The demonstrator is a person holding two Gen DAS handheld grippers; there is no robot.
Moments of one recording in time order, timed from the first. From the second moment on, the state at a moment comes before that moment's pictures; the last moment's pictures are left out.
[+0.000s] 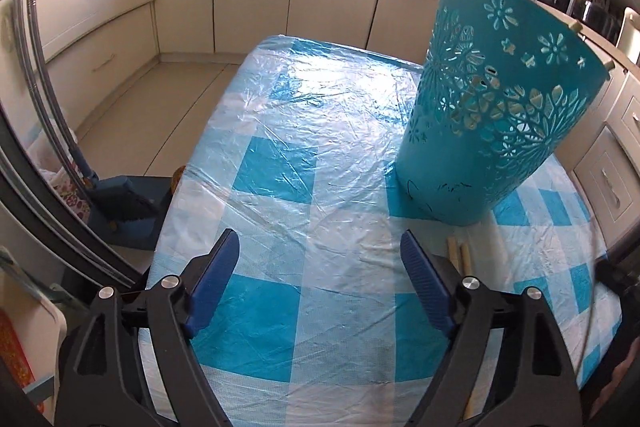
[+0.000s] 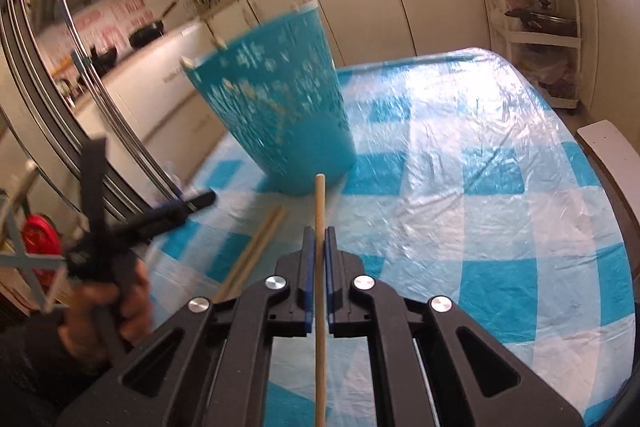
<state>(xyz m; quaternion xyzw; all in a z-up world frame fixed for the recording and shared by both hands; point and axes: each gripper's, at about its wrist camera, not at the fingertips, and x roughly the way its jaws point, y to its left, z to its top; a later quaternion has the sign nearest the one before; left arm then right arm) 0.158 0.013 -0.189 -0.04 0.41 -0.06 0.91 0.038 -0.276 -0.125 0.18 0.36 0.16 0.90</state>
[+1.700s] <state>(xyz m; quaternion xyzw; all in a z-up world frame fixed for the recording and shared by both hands) 0.170 0.010 -0.201 -0.04 0.44 -0.06 0.89 0.136 -0.285 -0.181 0.04 0.45 -0.02 0.89</state>
